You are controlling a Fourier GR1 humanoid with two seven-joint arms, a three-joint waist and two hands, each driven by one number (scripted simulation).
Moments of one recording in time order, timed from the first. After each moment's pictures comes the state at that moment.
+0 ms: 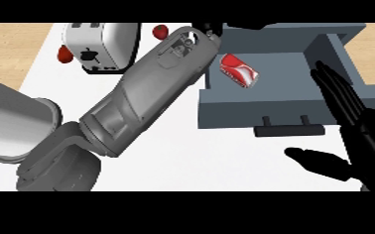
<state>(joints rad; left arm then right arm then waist) -1.47 0.00 -0.60 -0.43 0.70 0.83 -0.09 -0.03 -0.26 0.03 -2.04 0.76 0.11 -0.01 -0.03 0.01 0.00</state>
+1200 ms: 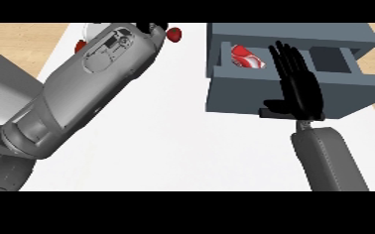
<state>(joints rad) -1.27 0.29 -0.63 -0.85 0.58 0.81 0.17 -0.38 -0.17 0.01 -1.23 1.14 -0.36 -0.10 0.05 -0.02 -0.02</state>
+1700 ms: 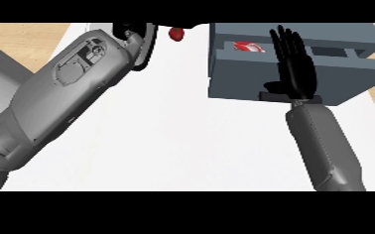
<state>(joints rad) -1.17 0.40 -0.63 -1.02 0.56 0.79 0.24 -0.59 -0.17 -0.08 -0.93 1.21 -0.54 -0.10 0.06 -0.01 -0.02</state>
